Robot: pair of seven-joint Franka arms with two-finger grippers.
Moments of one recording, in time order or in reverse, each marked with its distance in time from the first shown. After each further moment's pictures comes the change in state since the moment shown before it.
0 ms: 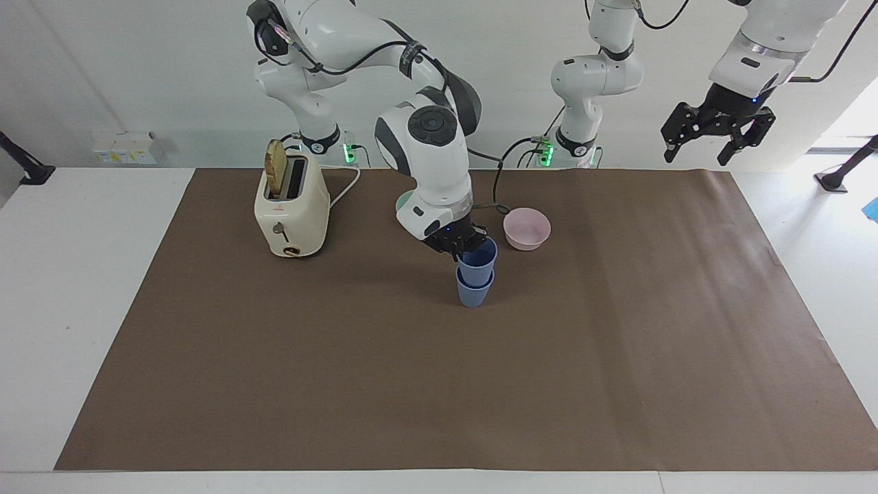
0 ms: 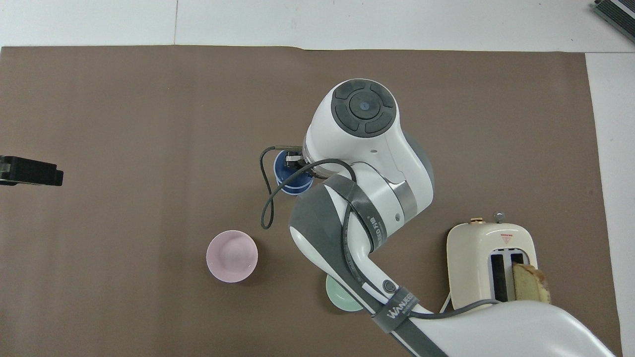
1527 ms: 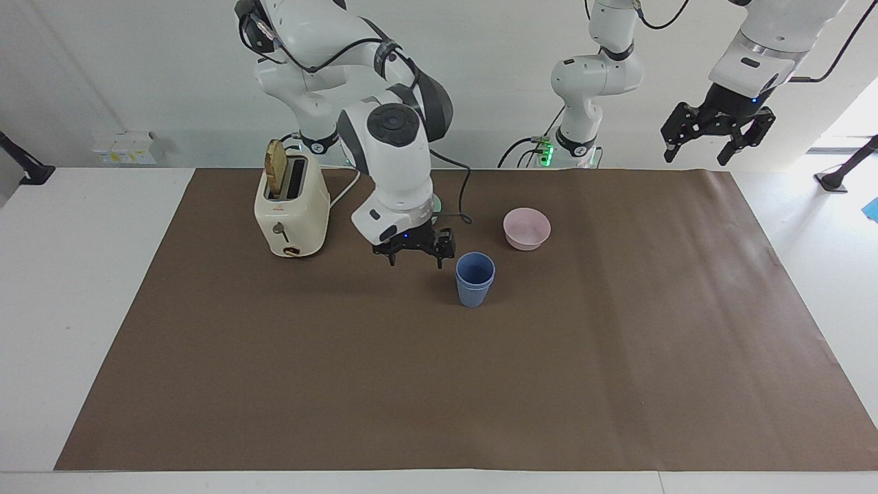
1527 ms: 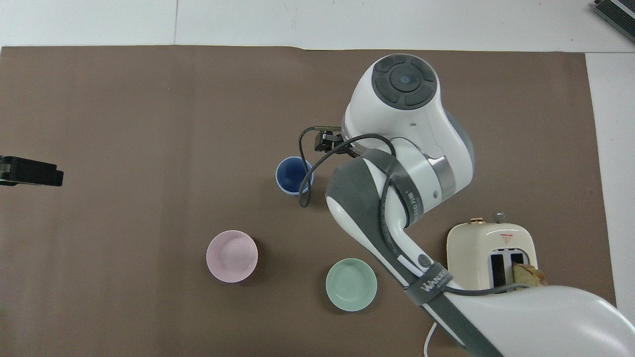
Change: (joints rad) left arm 0.000 0.000 0.000 0.000 0.000 -0.001 0.000; right arm -0.145 -0.062 -0.007 0.054 -0.078 -0.159 -0.138
